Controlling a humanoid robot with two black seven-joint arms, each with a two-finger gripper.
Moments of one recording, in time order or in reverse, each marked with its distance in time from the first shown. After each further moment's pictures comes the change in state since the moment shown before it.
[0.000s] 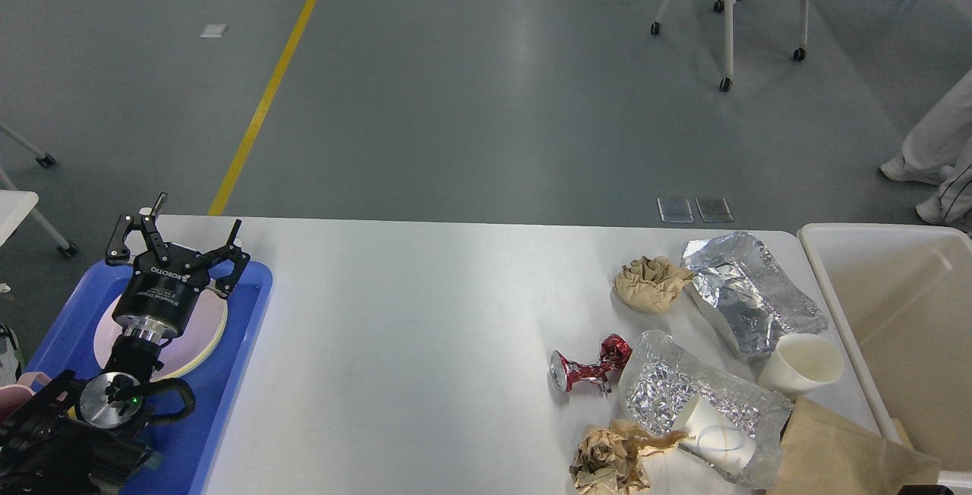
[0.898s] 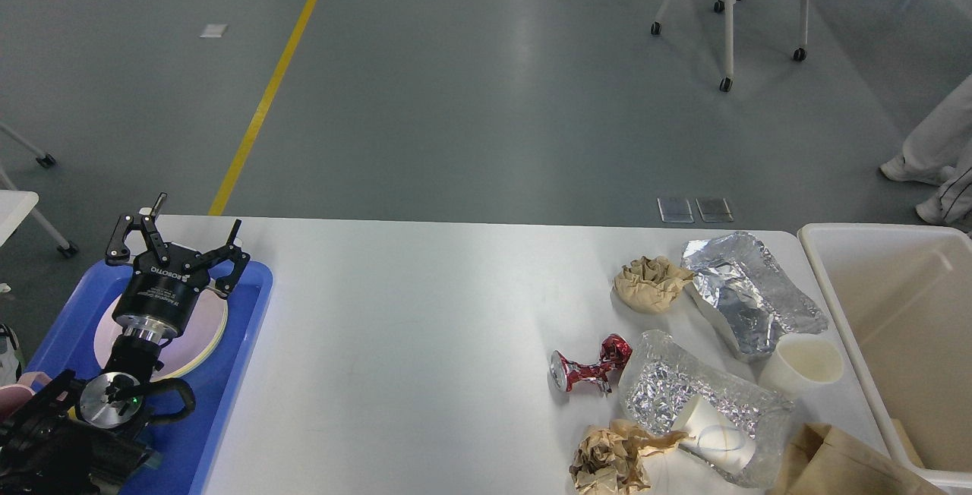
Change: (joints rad) left arm 0.000 0.000 0.000 0.000 0.000 0.000 0.000; right arm -0.207 0.019 0.165 -0.024 -0.004 -0.112 0.139
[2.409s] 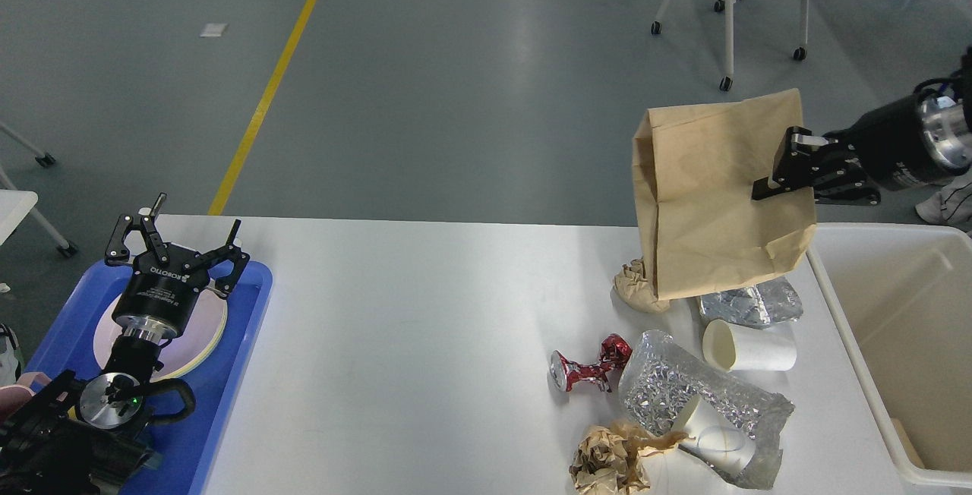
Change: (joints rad) left arm 0.001 0.000 0.000 0.000 0.000 0.000 -0.002; right arm 1.076 0.218 -0.006 -0.199 -0.225 0.830 -0.141
